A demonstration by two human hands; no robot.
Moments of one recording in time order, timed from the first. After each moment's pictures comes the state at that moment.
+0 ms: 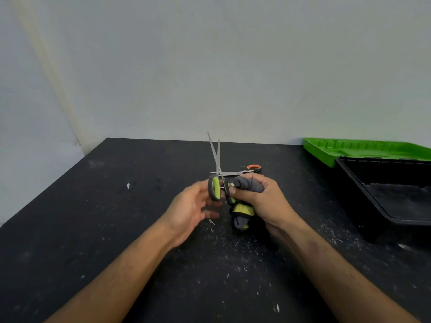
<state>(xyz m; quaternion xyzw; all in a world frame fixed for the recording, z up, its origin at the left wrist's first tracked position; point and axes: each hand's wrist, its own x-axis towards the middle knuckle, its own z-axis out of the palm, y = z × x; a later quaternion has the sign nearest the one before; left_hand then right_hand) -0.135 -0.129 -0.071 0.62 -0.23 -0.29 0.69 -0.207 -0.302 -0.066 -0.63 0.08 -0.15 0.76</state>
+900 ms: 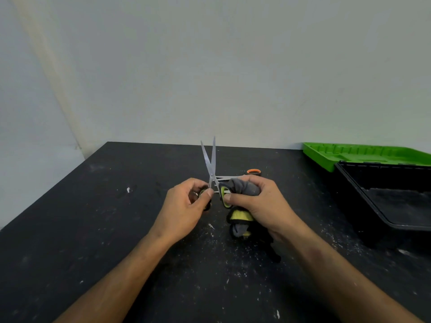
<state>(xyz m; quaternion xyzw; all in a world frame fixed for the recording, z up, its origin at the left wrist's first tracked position) -0.122 -0.120 -0.079 0.80 -0.26 0.00 0.54 -0.214 -0.299 -0.052 -0.71 0.08 -0.14 0.68</state>
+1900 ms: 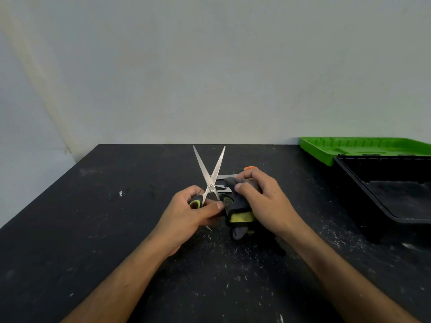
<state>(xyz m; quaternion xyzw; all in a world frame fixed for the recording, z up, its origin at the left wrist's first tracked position) -0.138 -0.131 -0.073 0.67 -0.20 -0.21 0.68 -0.218 -0.305 -0.052 -0.81 0.08 -0.20 0.55</state>
